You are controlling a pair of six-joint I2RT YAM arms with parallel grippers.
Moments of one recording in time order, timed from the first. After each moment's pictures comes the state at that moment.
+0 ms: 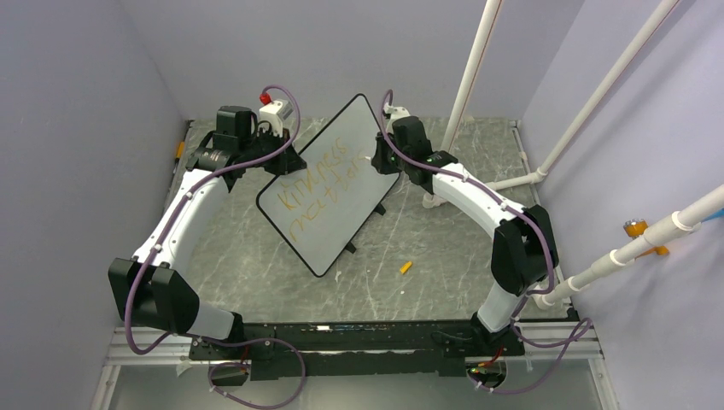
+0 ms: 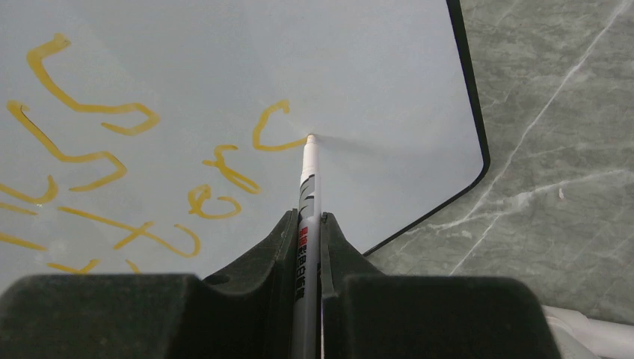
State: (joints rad) left arm -0.22 1.42 1.37 -0.56 0.53 -0.05; right arm 0.53 1.71 1.38 -0.23 -0.03 0.28
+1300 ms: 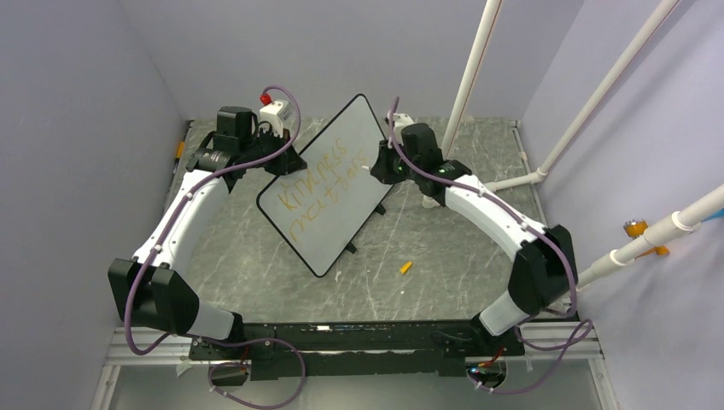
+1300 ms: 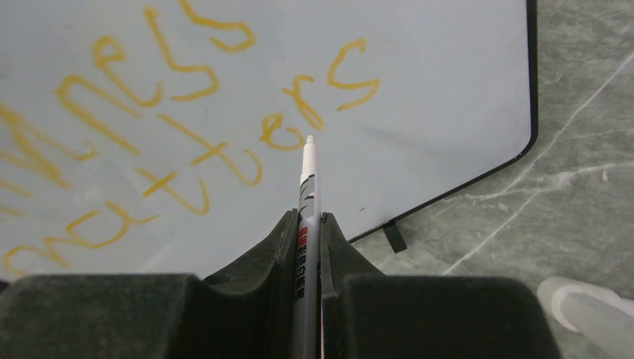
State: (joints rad) left arm -0.22 1.42 1.37 -0.55 0.52 -0.05; right arm 0.54 1.59 1.30 -0.26 -0.14 0.27
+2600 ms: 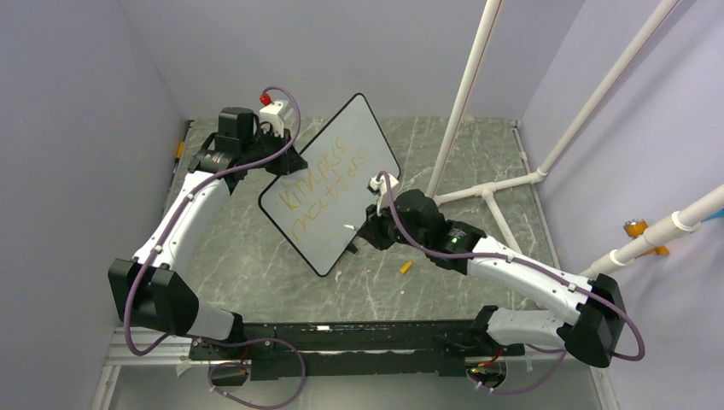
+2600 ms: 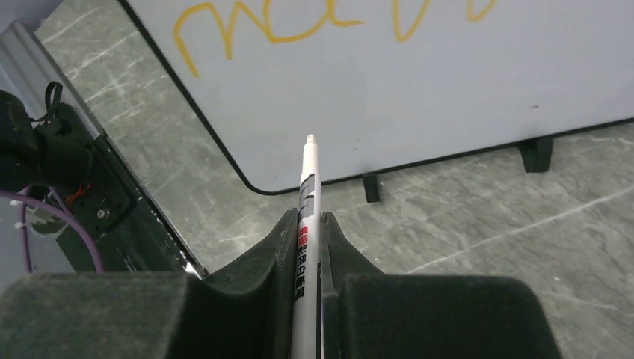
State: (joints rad) left arm -0.22 1.42 1.35 -0.53 0.49 -0.08; right arm 0.89 1.14 0.90 -0.24 -0.05 0.26
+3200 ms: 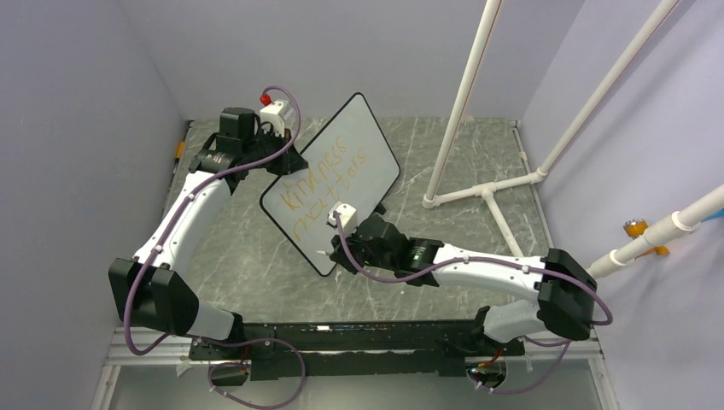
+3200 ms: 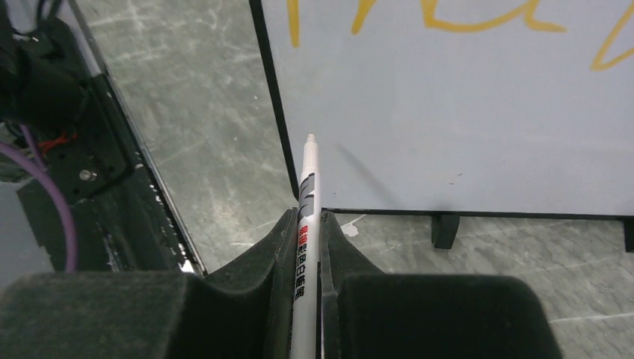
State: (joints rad) left arm -0.23 1.42 1.35 -0.52 0.47 -0.10; right arm 1.11 1.32 0.85 0.01 0.01 0.15
